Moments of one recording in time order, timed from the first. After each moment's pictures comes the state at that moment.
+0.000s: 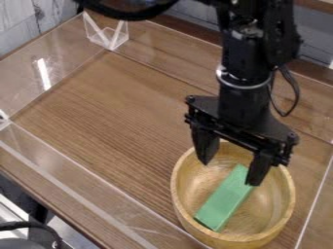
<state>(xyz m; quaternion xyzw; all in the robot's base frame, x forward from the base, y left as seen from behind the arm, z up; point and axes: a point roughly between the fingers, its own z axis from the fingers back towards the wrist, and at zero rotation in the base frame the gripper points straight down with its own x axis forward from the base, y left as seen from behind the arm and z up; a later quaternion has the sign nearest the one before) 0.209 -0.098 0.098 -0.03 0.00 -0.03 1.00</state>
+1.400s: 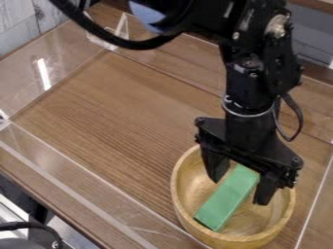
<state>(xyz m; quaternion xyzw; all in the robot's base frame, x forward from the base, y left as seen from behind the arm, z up) 0.210 -0.109 0.077 -0.06 -0.02 -0.06 1.00</state>
